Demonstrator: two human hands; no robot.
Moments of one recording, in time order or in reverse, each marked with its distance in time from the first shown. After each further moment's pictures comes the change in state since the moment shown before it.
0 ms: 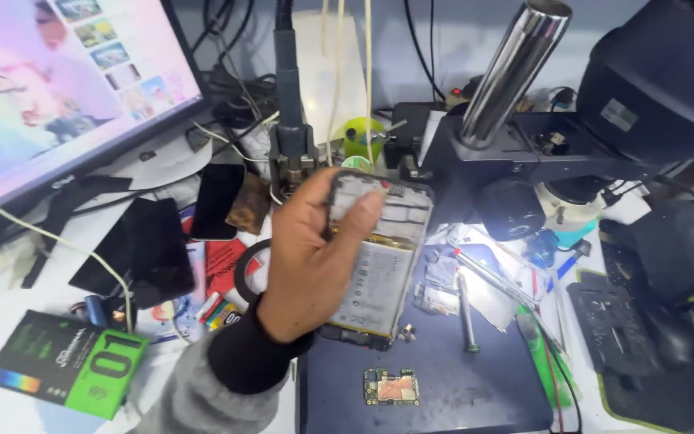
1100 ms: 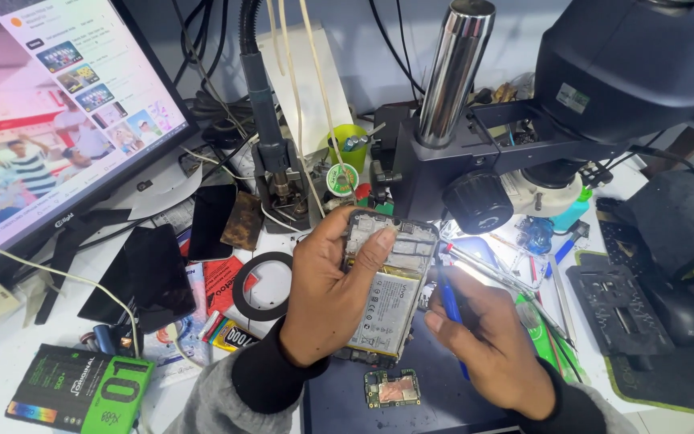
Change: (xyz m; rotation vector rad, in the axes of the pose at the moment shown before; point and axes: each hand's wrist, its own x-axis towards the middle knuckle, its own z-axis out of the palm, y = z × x) left_hand -0.015 -0.013 0.035 0.077 -0.139 -0.089; right_hand -0.044 -0.252 0.156 0.551 -0.263 -0.132
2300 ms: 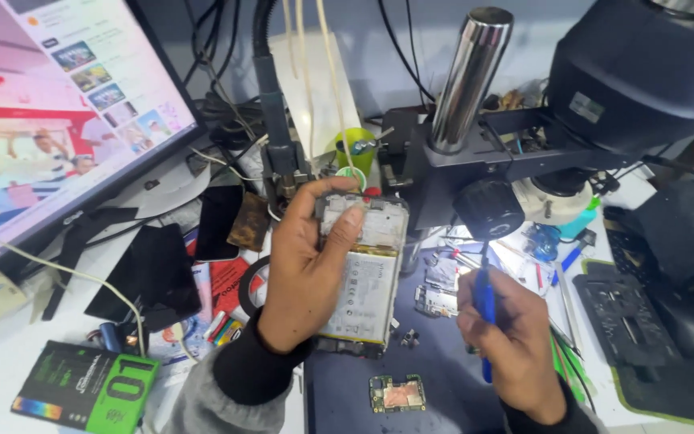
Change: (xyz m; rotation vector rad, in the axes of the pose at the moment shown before) left_hand 0.017 0.004 -0.029 0.147 0.085 0.094; right_hand 0.003 -0.005 0.001 0.109 0.223 0.019
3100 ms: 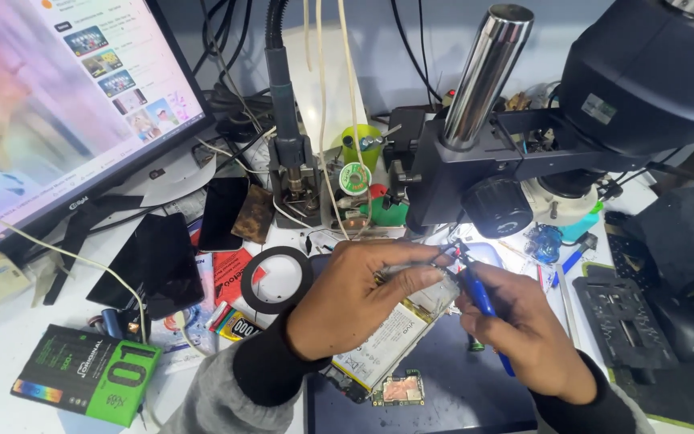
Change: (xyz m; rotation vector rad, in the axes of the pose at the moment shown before) left_hand -0.015 0.007 0.010 0.101 -0.485 -0.116; right_hand 0.014 -0.006 -0.021 -0.068 -0.304 0.118
